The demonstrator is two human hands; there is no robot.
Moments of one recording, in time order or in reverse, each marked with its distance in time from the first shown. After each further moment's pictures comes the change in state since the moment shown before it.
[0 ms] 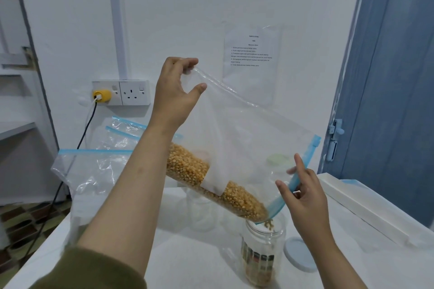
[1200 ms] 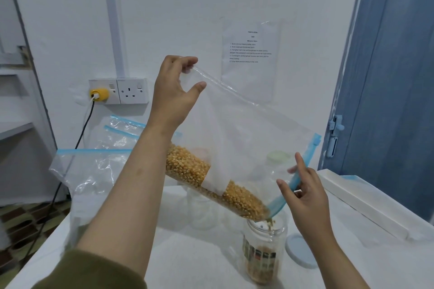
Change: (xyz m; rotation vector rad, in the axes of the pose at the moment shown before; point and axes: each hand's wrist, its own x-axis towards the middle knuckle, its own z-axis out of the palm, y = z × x) left_hand -0.002 -0.002 0.001 -0.003 -0.014 0.008; right_hand -0.004 0.002 0.002 -0.001 0.008 0.018
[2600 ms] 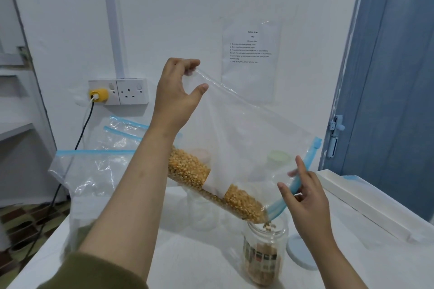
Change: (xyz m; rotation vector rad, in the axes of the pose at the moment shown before) left_hand -0.001 -0.002 0.006 -0.011 0.002 -0.012; right_hand -0.004 0.002 0.001 0.001 0.002 0.016
